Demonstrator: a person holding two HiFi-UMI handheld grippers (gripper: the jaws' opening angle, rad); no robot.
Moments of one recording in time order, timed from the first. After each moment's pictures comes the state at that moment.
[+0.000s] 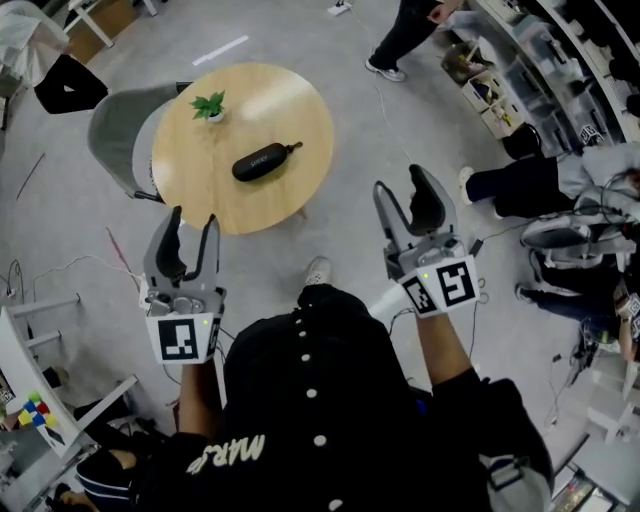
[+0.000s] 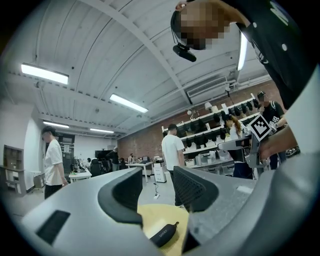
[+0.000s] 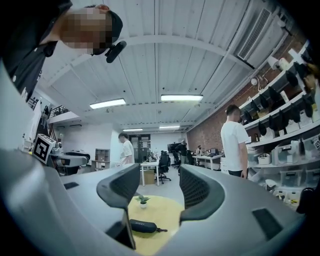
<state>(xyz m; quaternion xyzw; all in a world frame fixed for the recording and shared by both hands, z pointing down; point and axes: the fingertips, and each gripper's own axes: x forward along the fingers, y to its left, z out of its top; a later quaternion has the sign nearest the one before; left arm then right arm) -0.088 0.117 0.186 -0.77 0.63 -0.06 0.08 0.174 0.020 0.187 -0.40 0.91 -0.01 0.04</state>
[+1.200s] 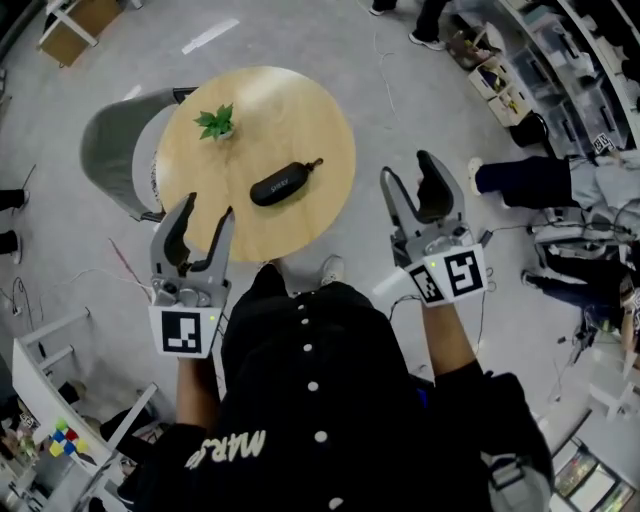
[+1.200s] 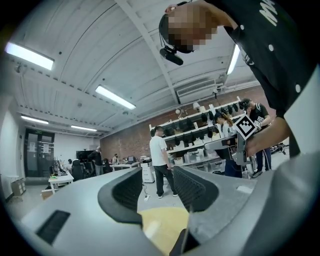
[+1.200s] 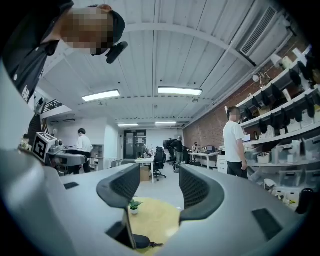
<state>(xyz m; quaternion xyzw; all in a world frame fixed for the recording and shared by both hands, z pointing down) -0.157 -0.013 0.205 -0.83 0.54 -0.09 0.11 0.083 -0.097 0.207 -0.43 0.90 -0.02 0.01</state>
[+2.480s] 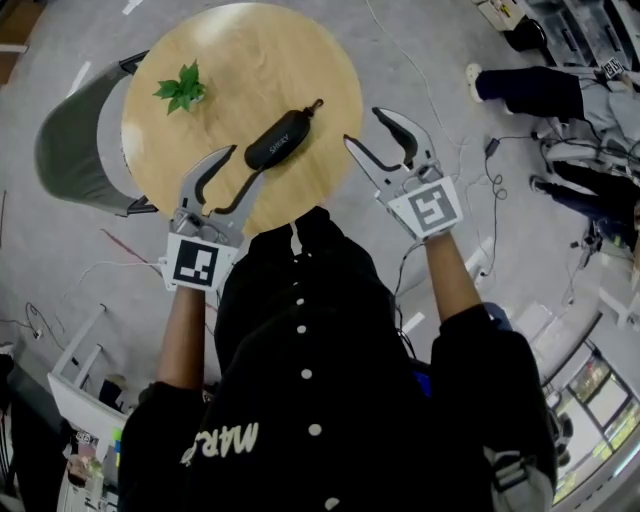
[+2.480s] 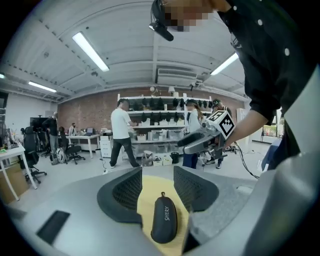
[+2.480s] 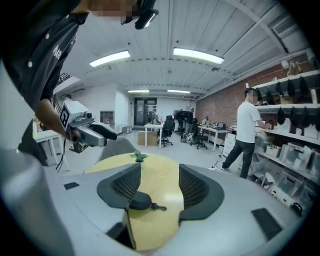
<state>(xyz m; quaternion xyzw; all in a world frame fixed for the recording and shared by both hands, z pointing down) -0.144 -0.082 0.391 -0.92 0.35 -0.18 -0.09 0.020 -0.123 0.394 -0.38 0.90 -0.06 -0.21</state>
